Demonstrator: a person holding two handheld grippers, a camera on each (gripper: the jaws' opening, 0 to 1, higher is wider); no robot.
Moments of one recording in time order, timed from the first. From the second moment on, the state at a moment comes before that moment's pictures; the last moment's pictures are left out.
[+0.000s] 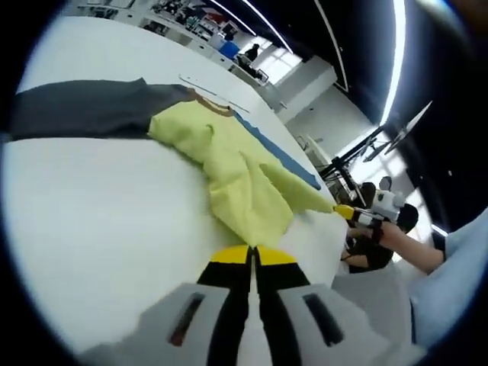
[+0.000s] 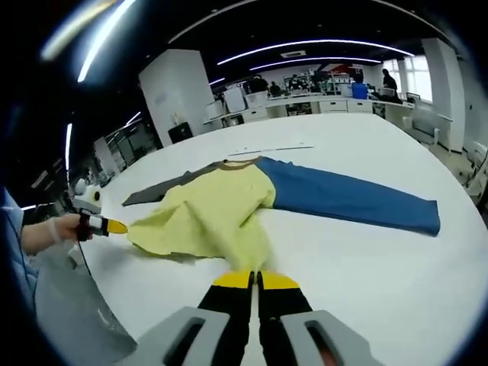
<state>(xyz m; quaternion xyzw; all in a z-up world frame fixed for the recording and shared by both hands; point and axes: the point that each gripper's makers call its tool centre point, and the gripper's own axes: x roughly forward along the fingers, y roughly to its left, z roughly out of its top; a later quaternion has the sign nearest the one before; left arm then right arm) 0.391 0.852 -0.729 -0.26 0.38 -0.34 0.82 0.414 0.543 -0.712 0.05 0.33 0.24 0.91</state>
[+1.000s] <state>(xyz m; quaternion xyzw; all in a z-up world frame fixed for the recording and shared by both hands) 0.328 0.902 -0.746 -0.21 0.44 -0.30 0.82 0.346 0.553 -0.740 0.09 0.39 0.28 0.87</state>
